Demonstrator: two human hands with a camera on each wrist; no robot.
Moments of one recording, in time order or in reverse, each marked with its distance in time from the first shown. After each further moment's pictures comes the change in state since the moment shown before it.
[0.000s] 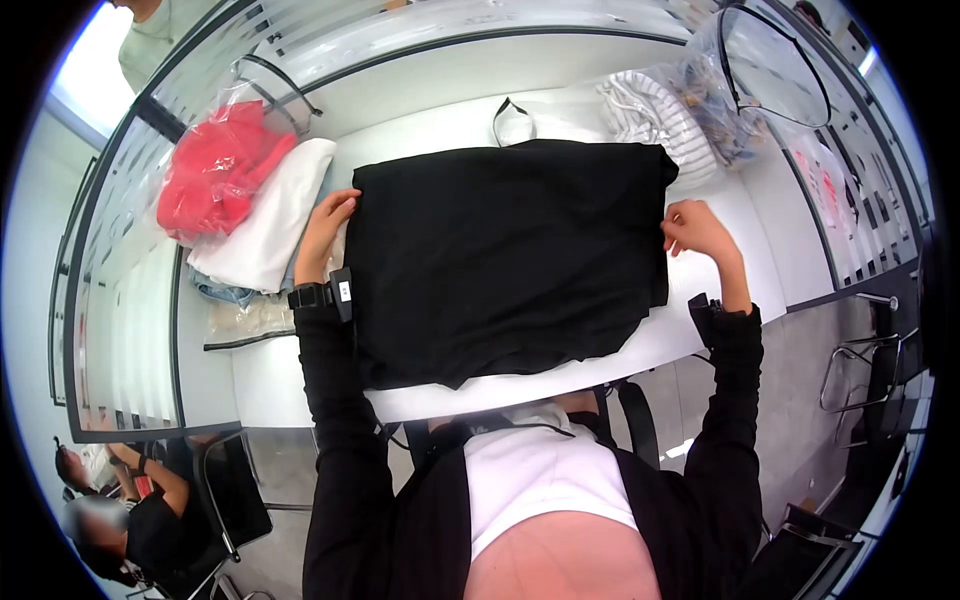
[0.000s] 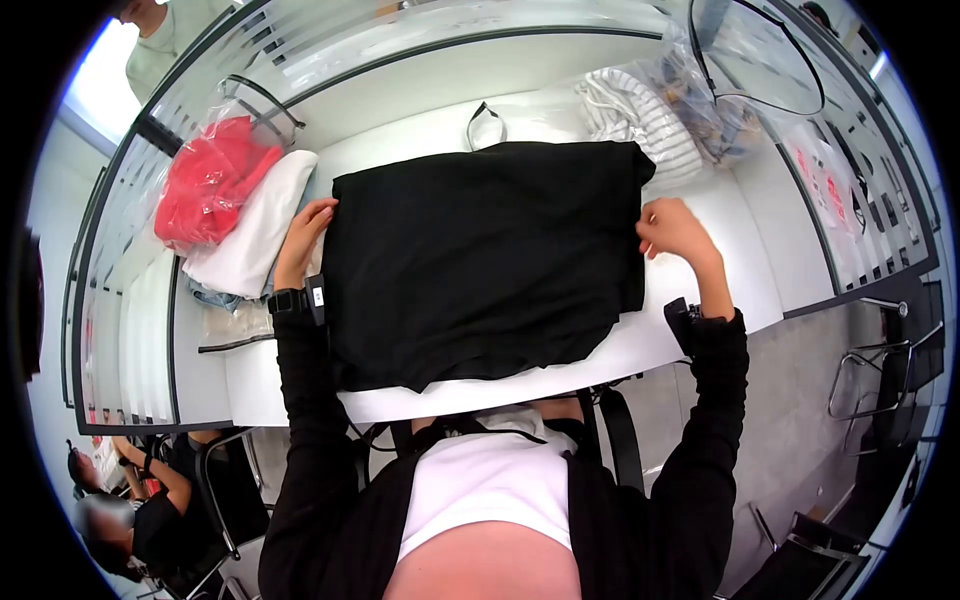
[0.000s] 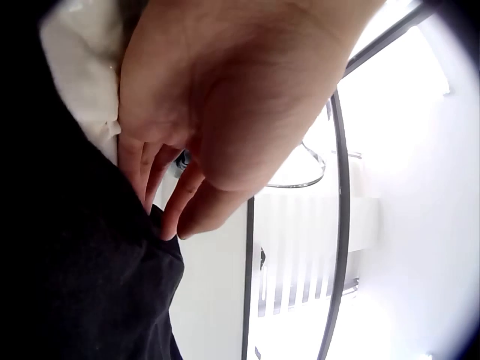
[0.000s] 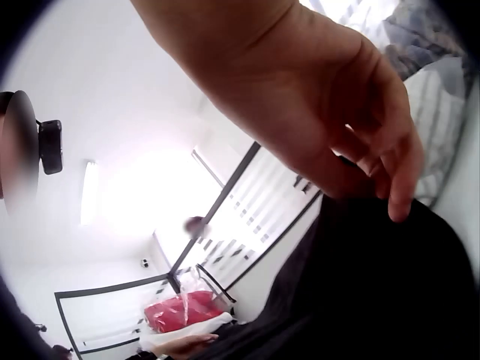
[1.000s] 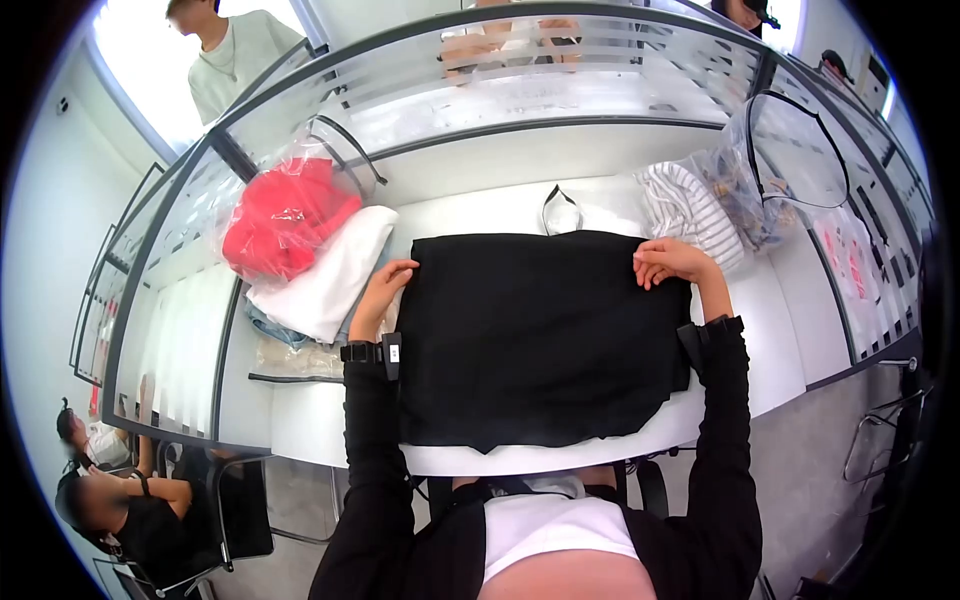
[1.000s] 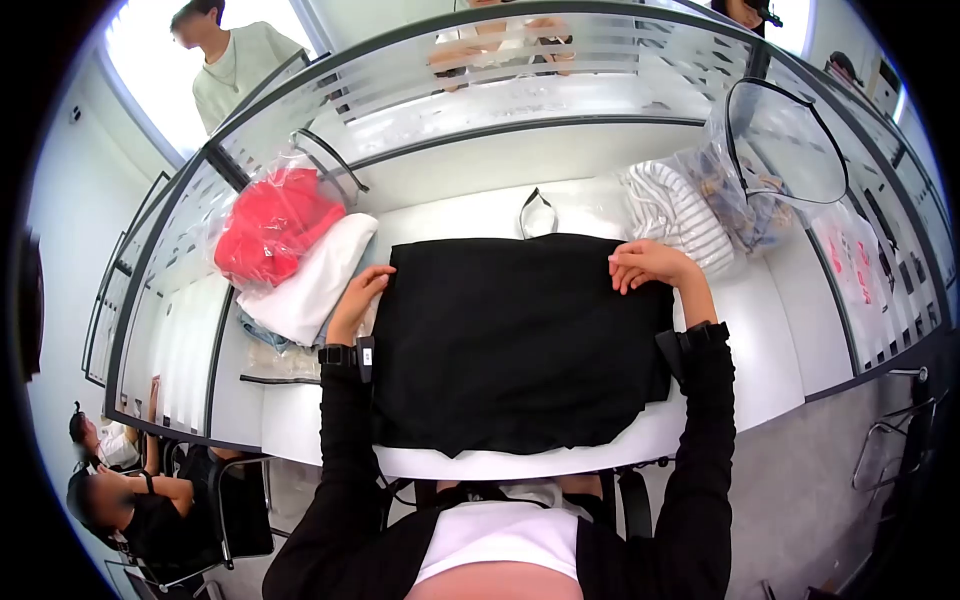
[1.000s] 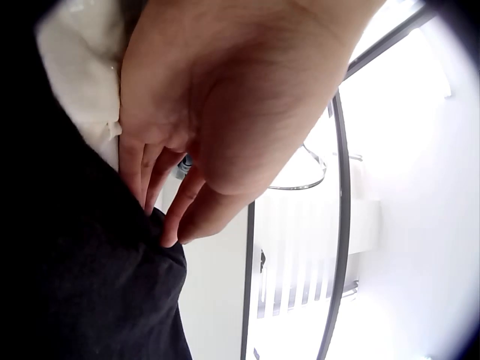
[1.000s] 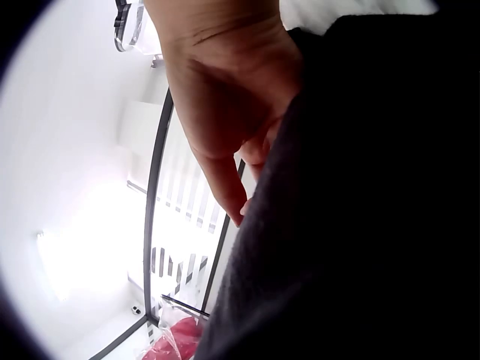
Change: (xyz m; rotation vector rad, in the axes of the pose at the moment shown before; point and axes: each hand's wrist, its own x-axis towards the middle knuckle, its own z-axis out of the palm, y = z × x) left_hand -0.006 0.013 0.007 0.047 0.028 -0.023; right_hand 0.108 -0.032 0.002 0.468 -0.557 -0.148
